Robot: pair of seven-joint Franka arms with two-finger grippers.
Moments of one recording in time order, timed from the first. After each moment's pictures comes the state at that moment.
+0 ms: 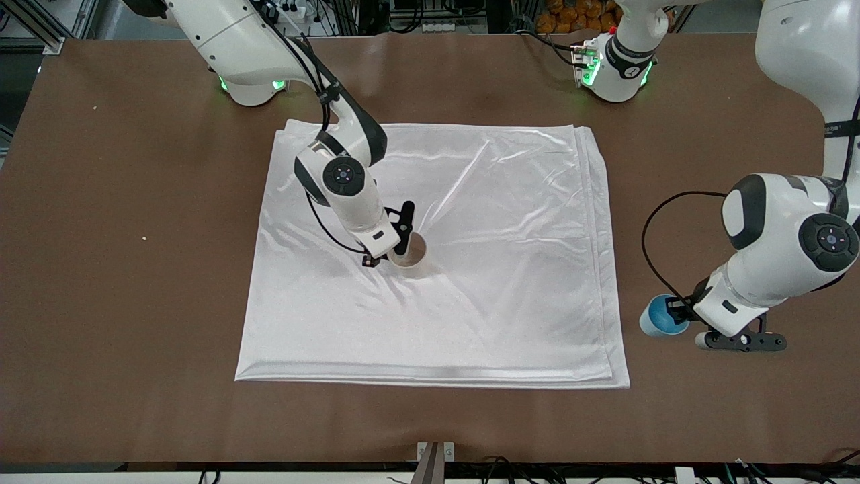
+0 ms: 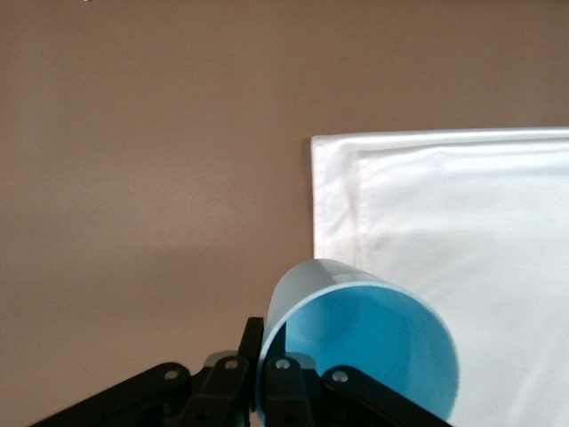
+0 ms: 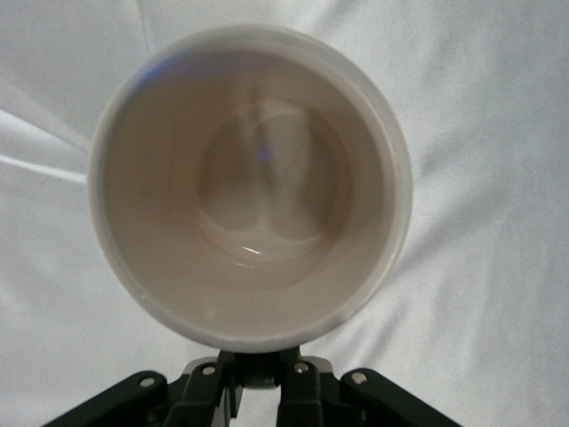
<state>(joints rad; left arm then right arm) 0.04 0.51 -0.16 -1.53 0.09 2.15 -0.08 0.50 0.59 0.15 -1.79 -0.14 2.43 -0.68</state>
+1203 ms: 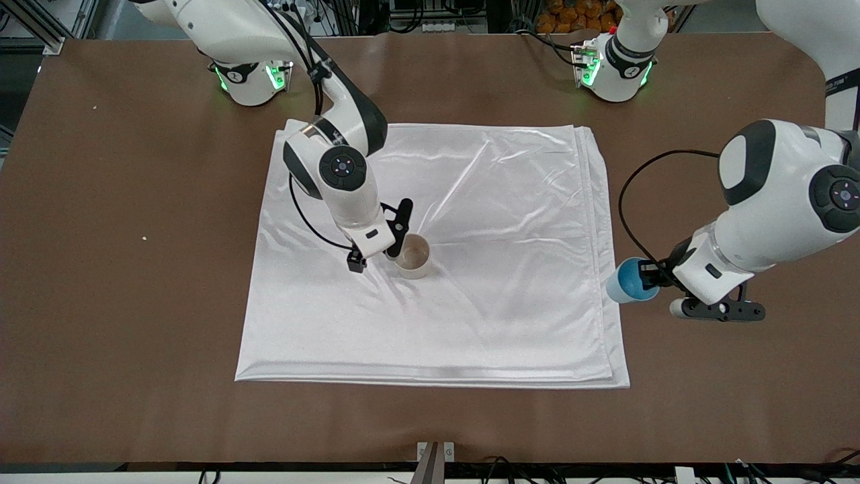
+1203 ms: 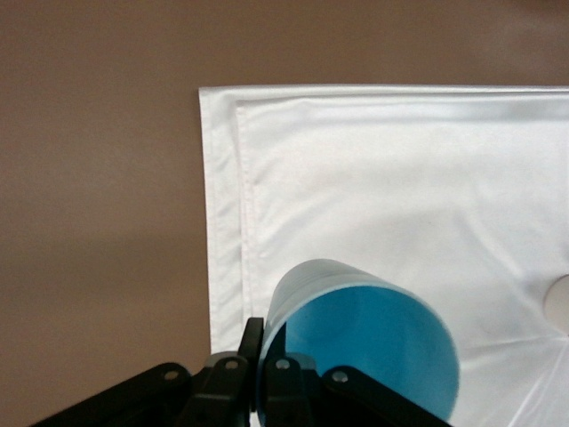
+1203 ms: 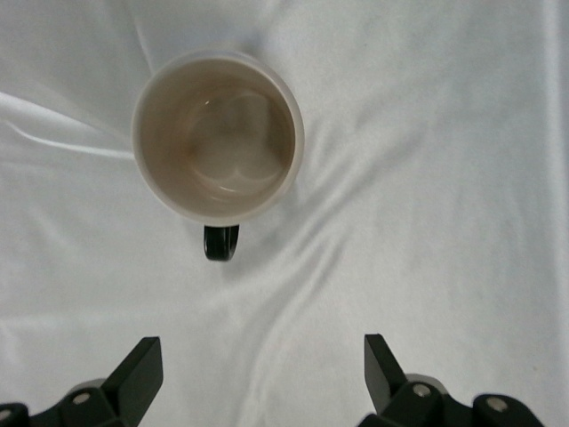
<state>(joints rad) 0.04 0.39 -0.29 -1.49 -0.01 1.92 -0.17 0.50 0.50 0.13 -1.66 -0.14 2.13 -0.63</state>
